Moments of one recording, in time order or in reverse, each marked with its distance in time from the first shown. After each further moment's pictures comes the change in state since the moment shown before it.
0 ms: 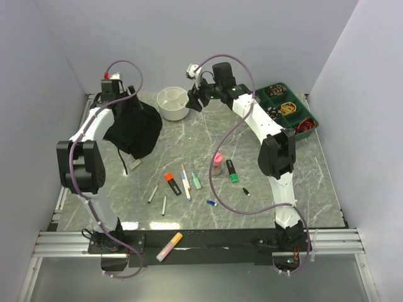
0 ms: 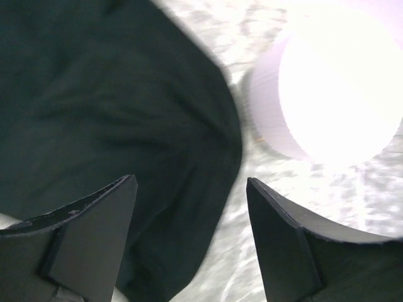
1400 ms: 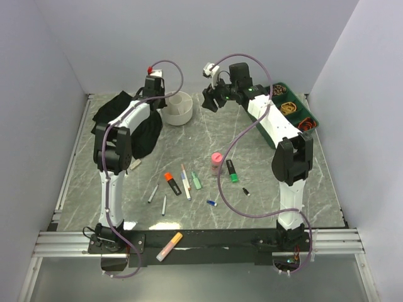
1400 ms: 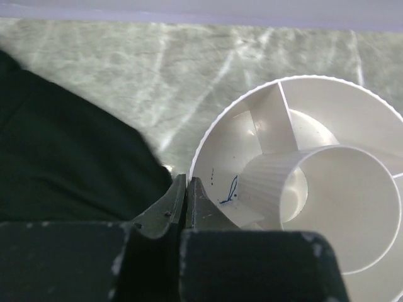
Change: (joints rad) left arm -0.251 0.419 0.391 0.076 -0.231 0.127; right arm -0.076 -0.189 -0.234 -0.028 0.100 0.028
